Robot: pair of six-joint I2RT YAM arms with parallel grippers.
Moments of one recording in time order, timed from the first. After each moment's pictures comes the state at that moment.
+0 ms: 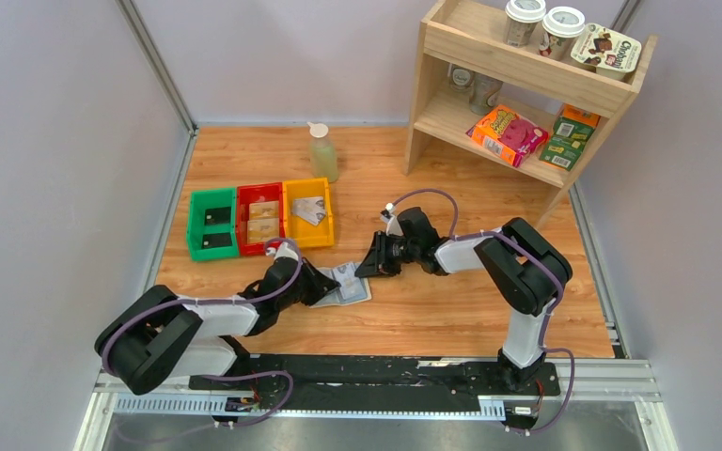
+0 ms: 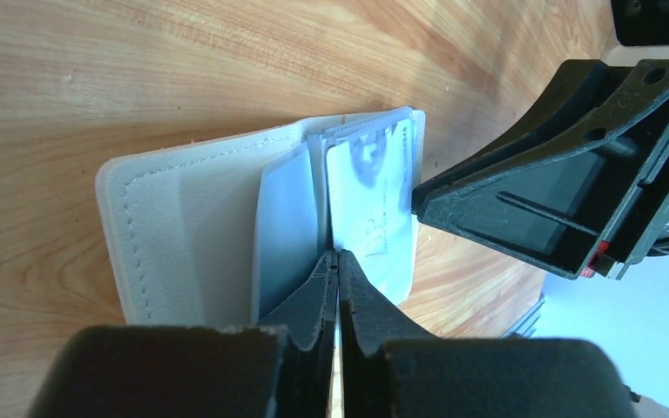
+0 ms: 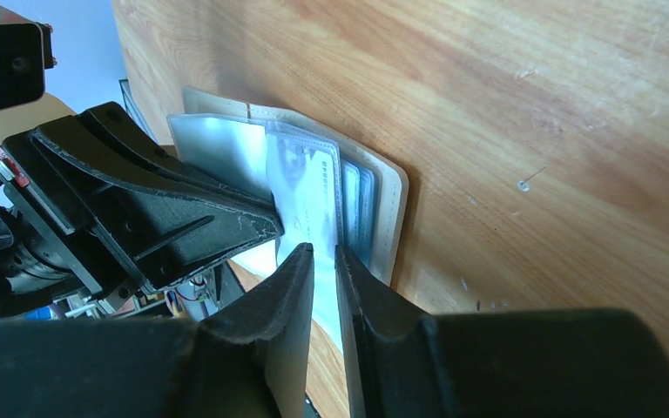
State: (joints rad) left arm -0.67 1.27 0.18 0.52 0.02 -1.18; right arm 0.65 1.86 0.80 0.36 -0.62 0.85
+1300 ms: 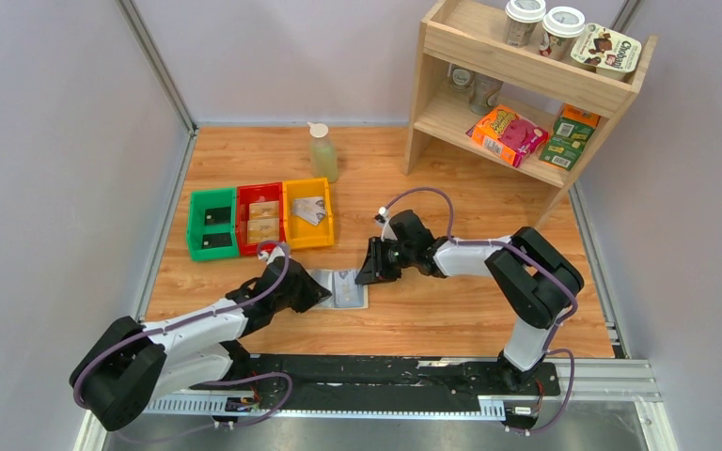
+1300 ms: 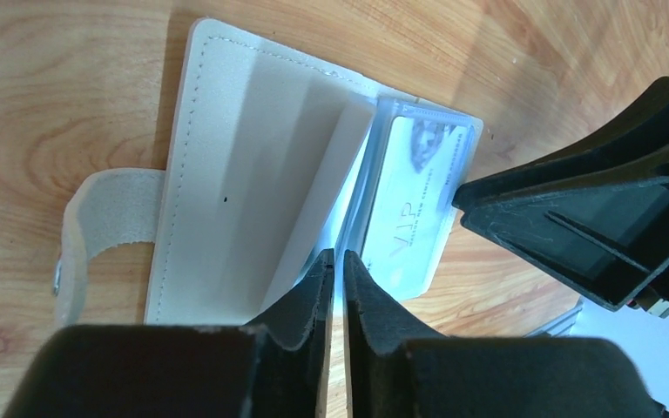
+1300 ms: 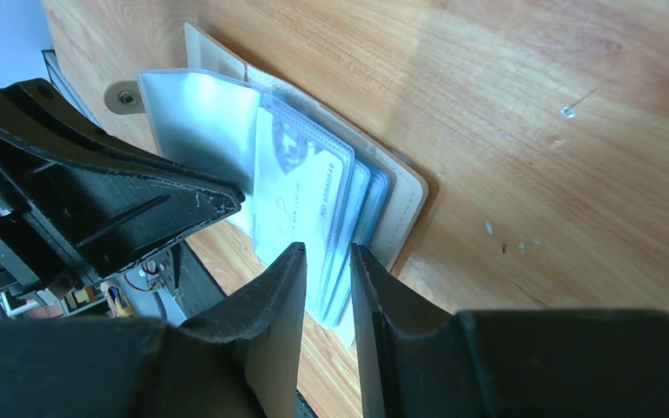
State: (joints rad) left arm -0.69 1.04 0.25 0.05 -0.02 -1.19; right arm 0.71 1.76 0.82 0.16 -0.51 0.75
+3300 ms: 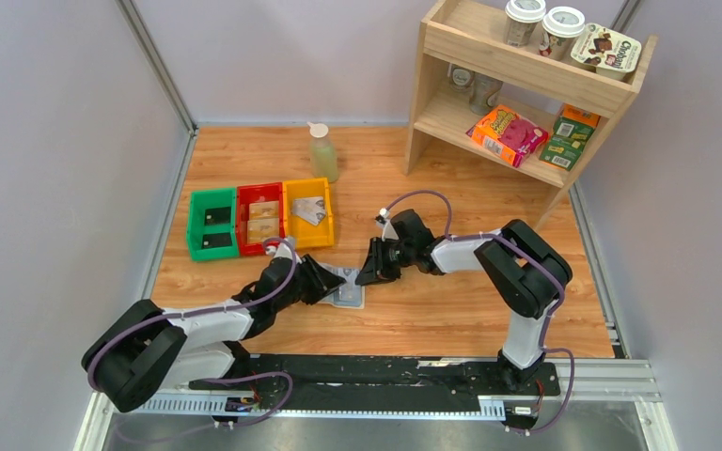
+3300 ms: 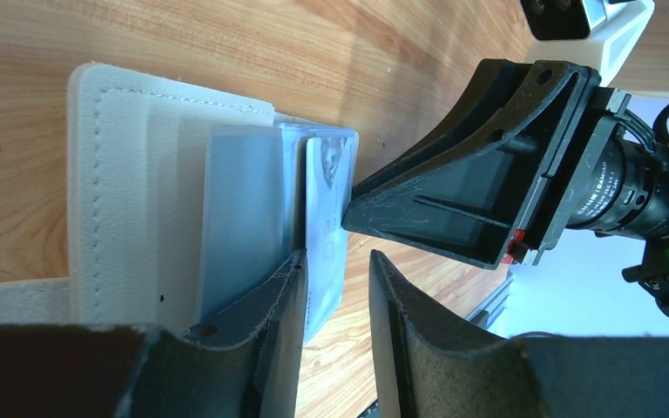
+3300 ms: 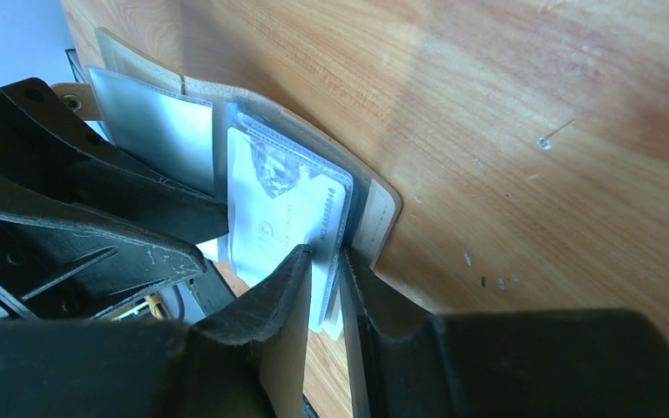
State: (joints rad) left arm -0.68 1.16 0.18 0.47 0.05 -1.20; right arm 0.69 1.85 0.83 0.21 -0.58 0.78
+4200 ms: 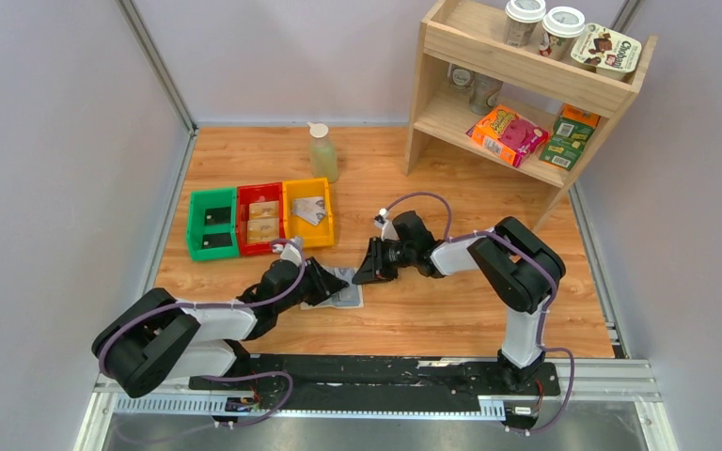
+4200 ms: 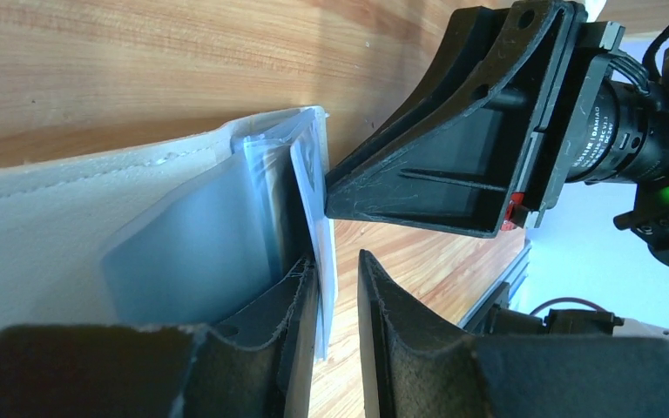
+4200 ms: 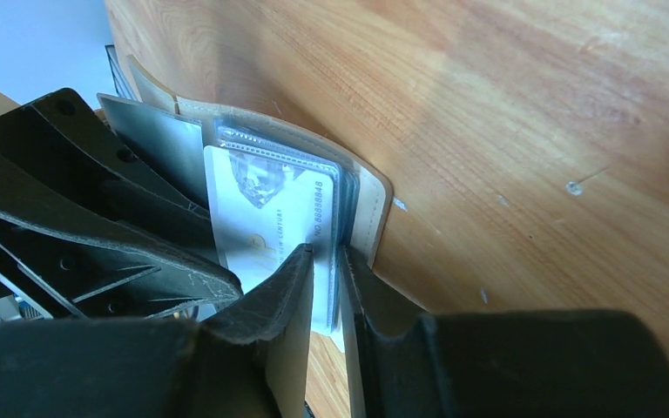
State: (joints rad) left arm -0.69 1.24 0.13 0.66 0.10 -1.10; right arm 0.68 1.89 0.80 0.36 -0.65 0.82
